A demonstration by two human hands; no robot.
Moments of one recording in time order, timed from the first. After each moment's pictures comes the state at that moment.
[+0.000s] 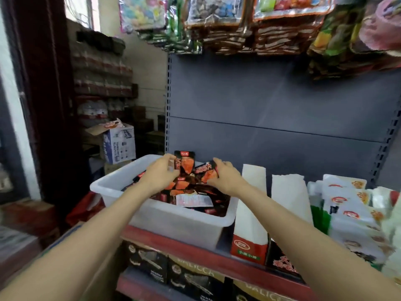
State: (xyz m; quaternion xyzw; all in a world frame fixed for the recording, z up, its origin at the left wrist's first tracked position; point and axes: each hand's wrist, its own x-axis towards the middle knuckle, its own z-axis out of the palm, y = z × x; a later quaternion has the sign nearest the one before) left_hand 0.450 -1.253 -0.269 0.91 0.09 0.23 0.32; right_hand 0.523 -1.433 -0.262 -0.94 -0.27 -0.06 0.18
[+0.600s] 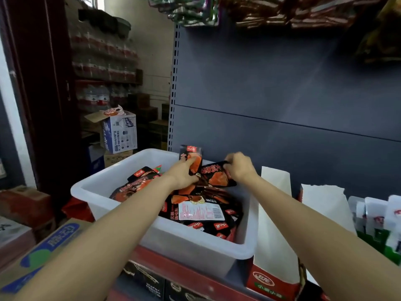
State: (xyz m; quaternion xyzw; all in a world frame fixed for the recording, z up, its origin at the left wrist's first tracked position) left_hand 0.555 -1.235 -0.297 0.96 0.07 0.10 0.26; right_hand 0.628 -1.398 -0.273 -0.94 -0.20 -0.09 0.26
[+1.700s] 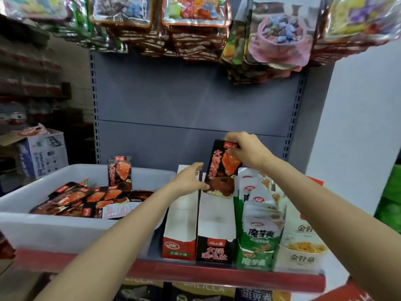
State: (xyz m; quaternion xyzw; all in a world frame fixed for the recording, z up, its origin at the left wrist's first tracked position) left_hand 0.517 -1.448 -0.258 0.90 -0.12 0.06 0.43; right_hand 0.511 -1.622 -0.171 -0.93 -0.24 -0.22 0.17
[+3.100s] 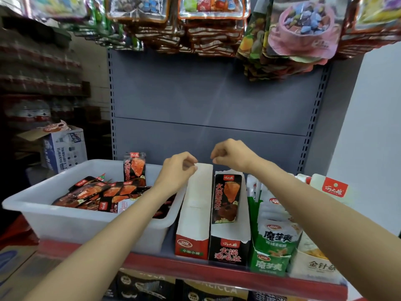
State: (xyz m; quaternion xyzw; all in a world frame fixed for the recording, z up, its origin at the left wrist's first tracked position) left_hand 0.498 -1.402 -0.254 0.87 -0.08 0.29 0.39; right_hand 0.532 -1.575 -0.190 -0.93 -0.30 -0.14 0.16
